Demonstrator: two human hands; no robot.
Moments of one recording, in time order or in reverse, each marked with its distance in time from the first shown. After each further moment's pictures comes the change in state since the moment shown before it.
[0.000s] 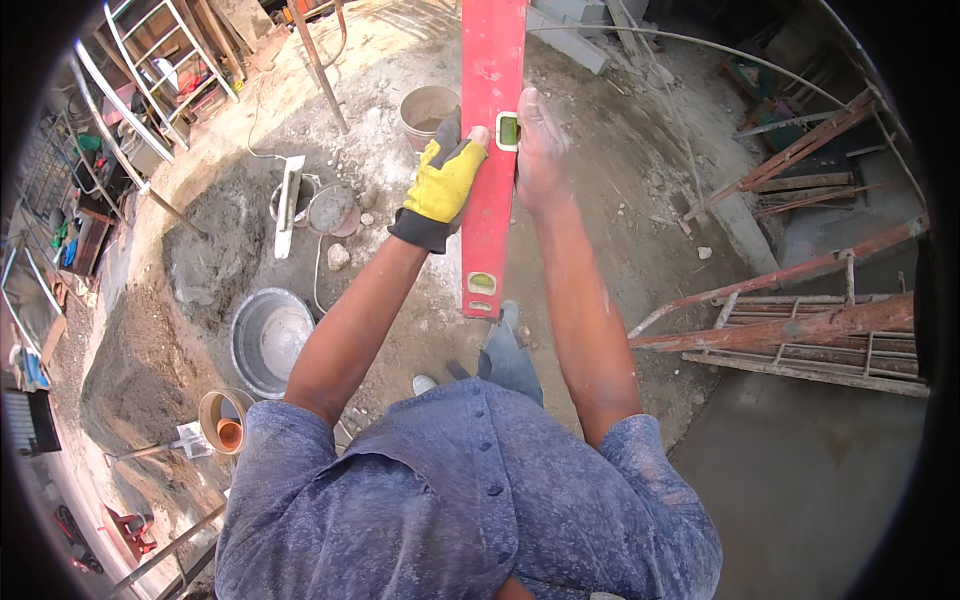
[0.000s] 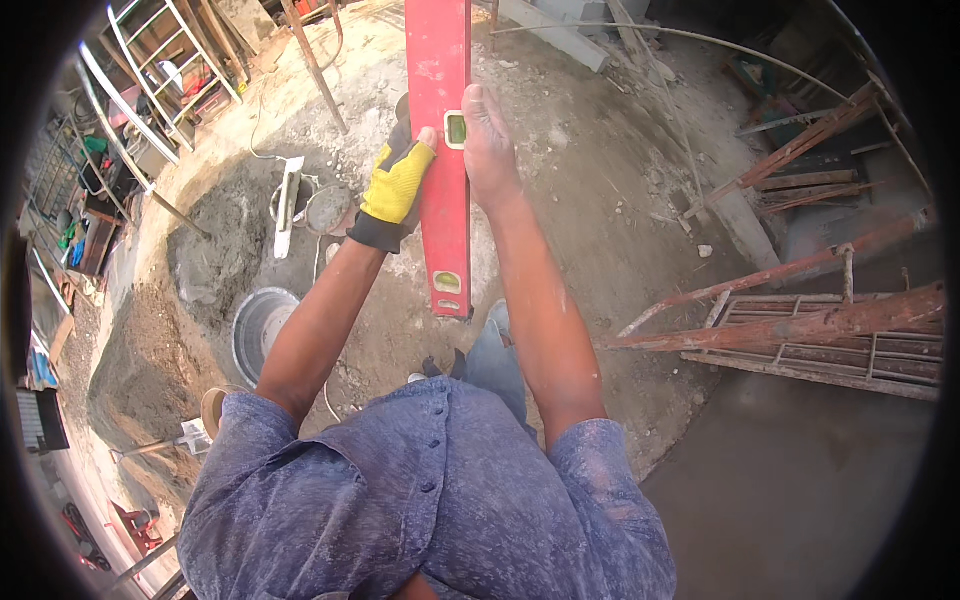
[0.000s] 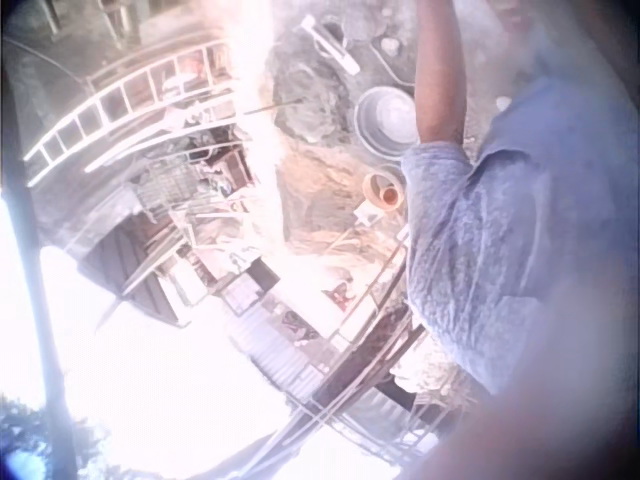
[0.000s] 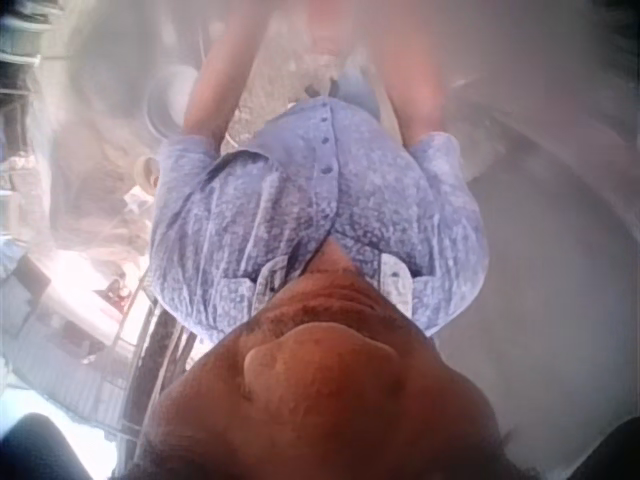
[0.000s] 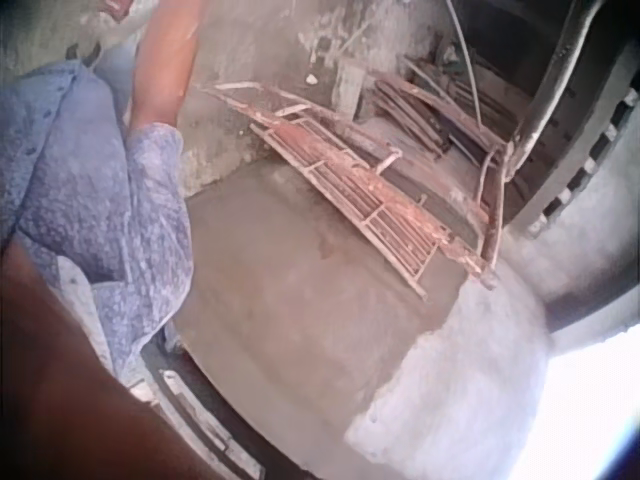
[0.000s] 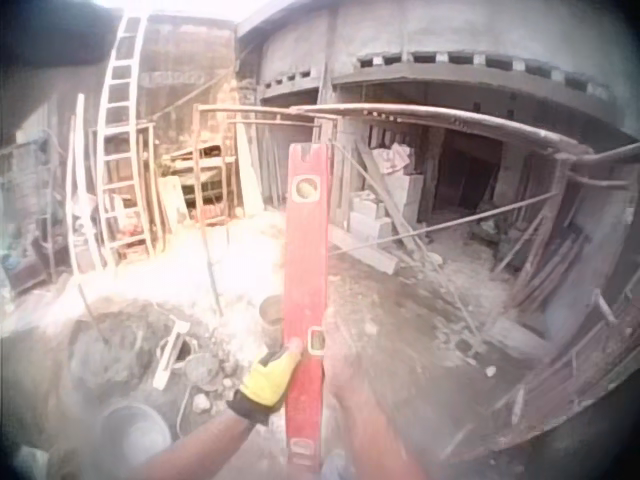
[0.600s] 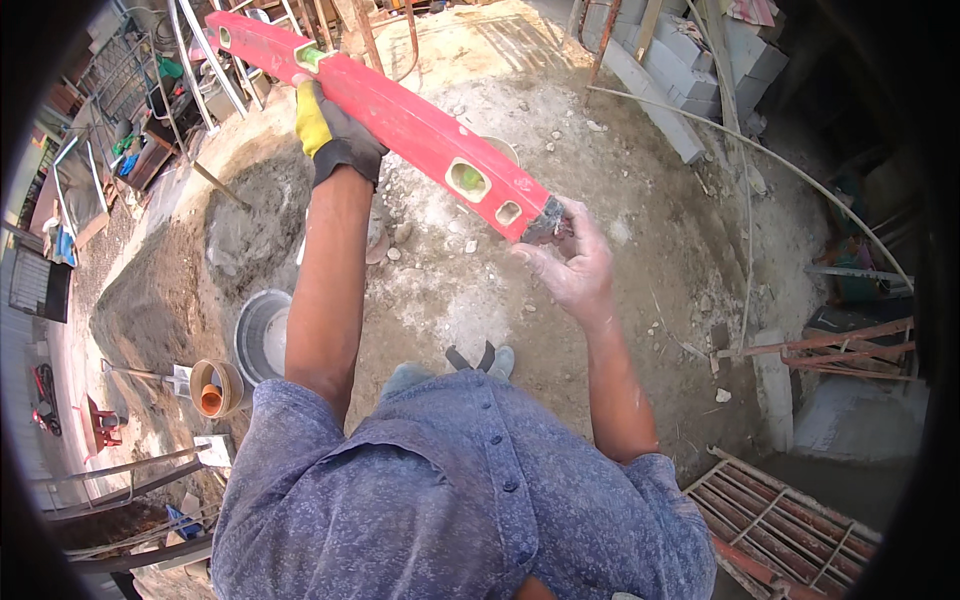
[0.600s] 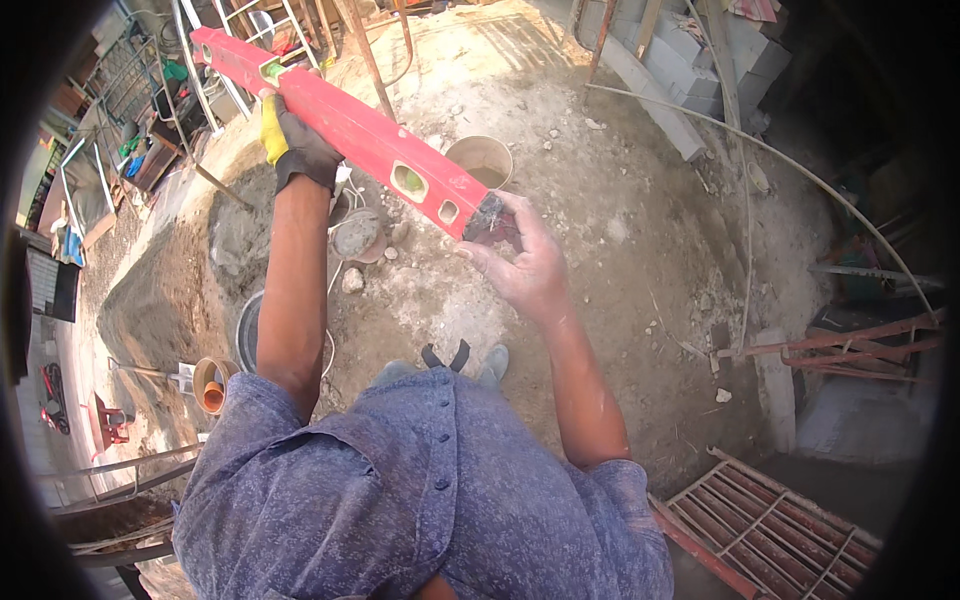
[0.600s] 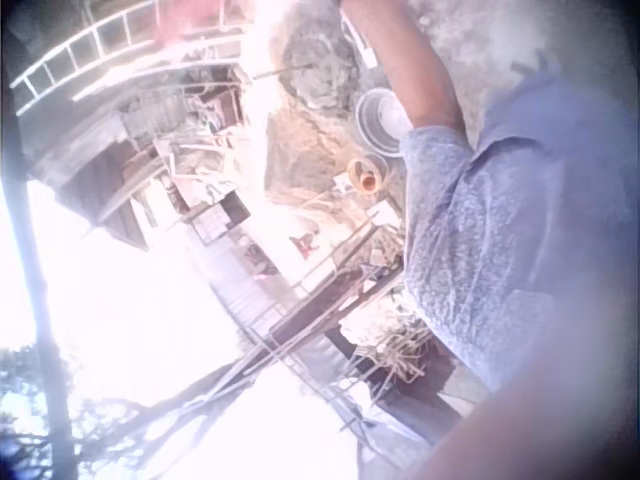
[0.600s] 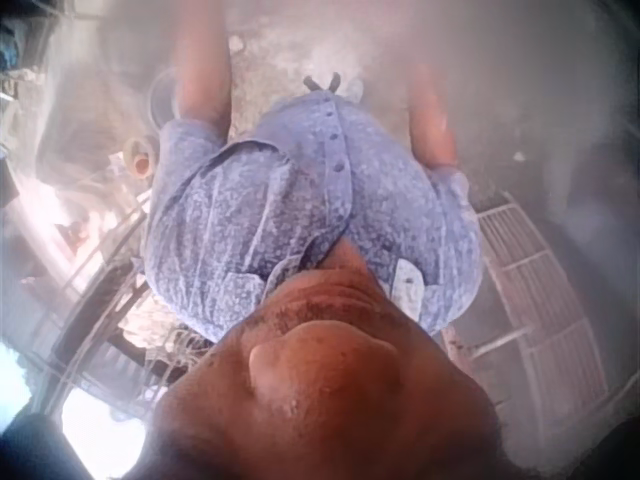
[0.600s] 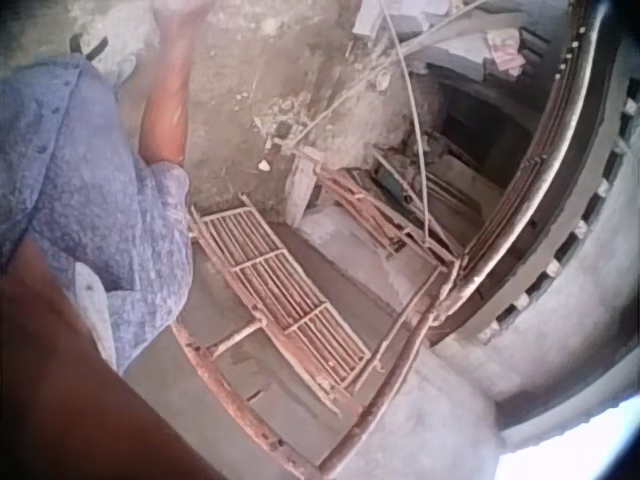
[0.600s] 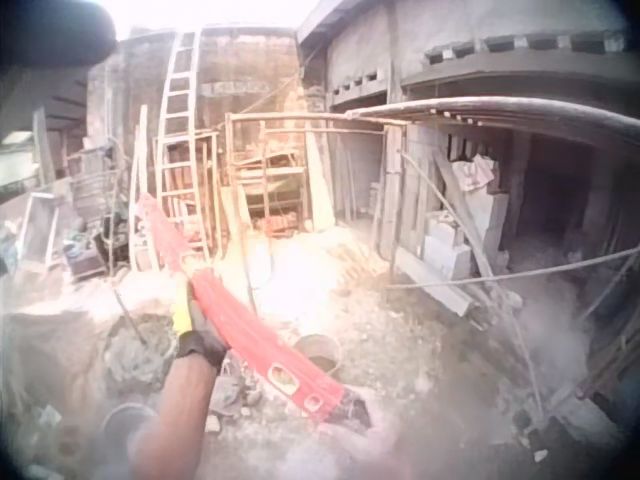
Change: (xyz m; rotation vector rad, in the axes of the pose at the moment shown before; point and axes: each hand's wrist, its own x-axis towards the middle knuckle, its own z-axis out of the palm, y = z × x) left_hand 0.340 0.001 -0.057 -0.473 0.741 0.336; right_hand 0.200 0.091 -0.171 -0.007 -0.389 0.164
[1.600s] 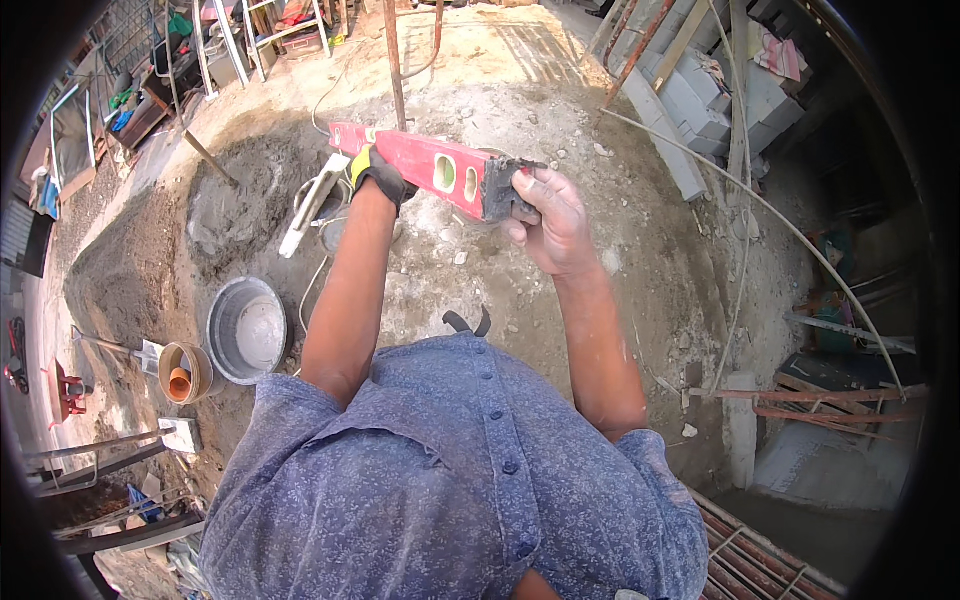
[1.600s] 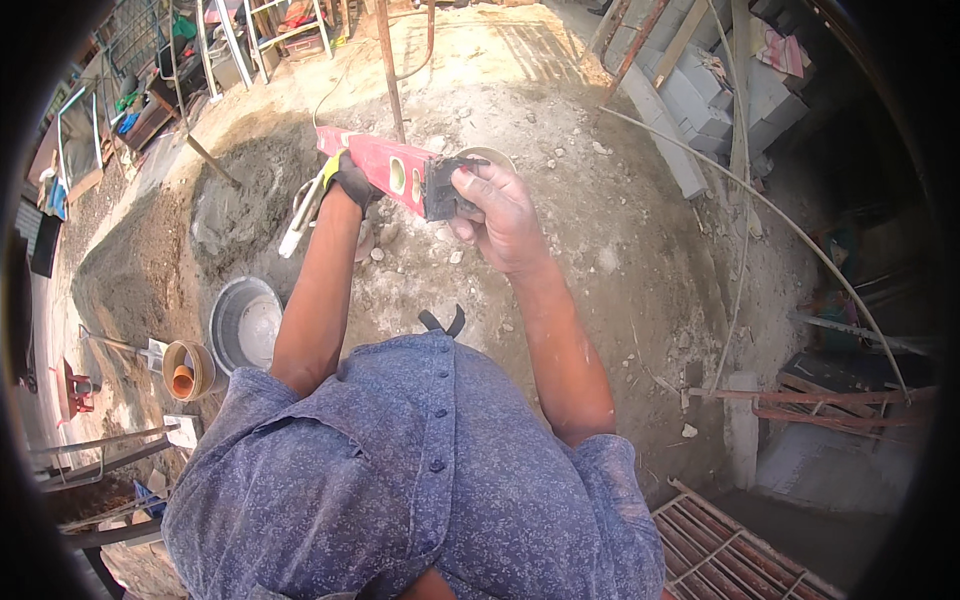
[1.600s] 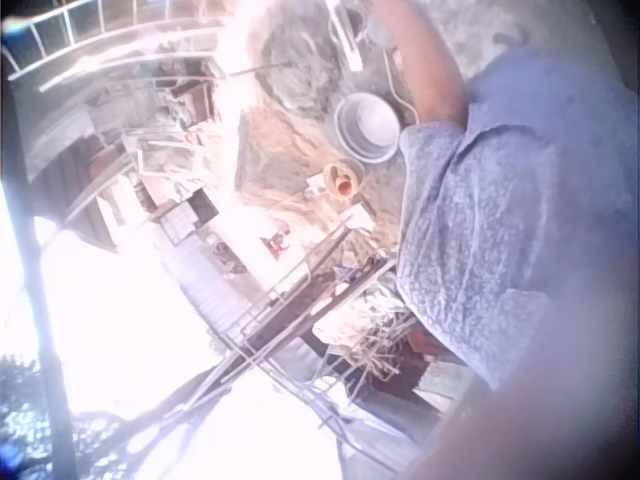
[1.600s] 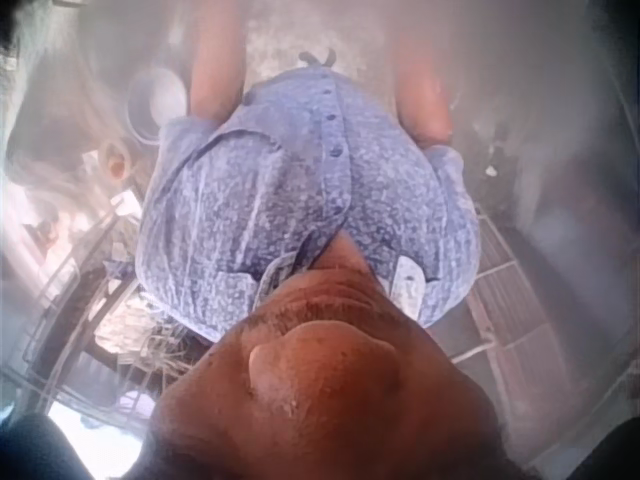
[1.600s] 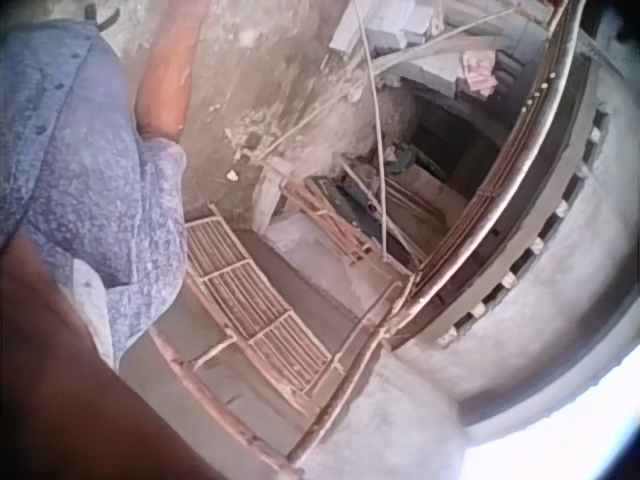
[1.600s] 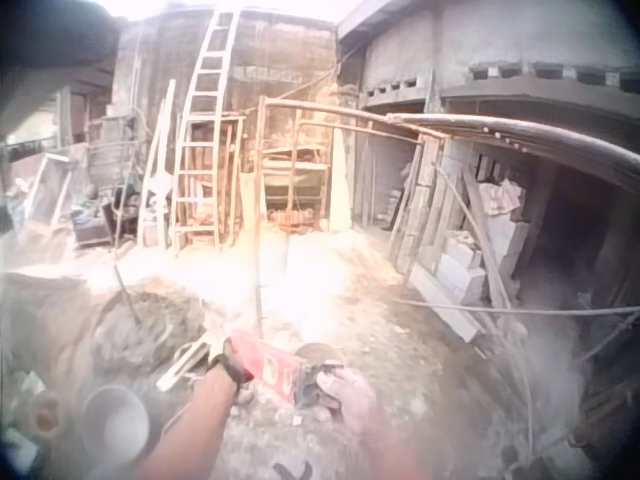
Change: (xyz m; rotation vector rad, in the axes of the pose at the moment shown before) left_hand 0.136 -0.143 -0.198 -0.128 0.251 -0.537; right_hand 0.148 0.047 0.041 0.640 -0.209 0.375
